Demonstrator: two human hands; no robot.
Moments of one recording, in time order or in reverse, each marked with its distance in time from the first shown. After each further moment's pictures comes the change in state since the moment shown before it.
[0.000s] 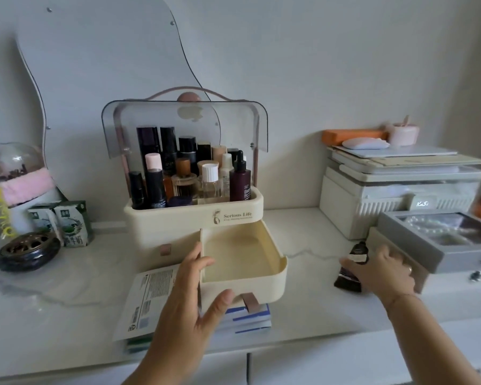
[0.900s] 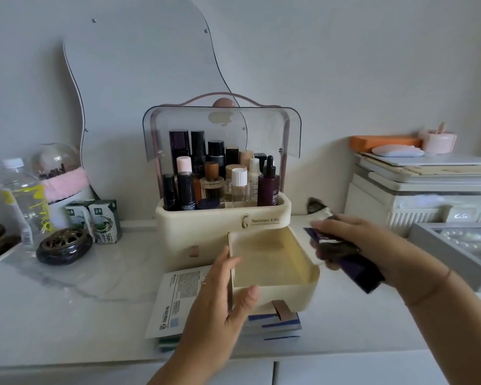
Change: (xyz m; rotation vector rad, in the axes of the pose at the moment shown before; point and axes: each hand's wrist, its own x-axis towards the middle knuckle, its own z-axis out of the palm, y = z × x) left_hand 0.006 -0.003 -0.002 0.017 -0.084 -0.053; right_hand -0.053 -0.097 -0.056 0.774 -0.837 -0.424
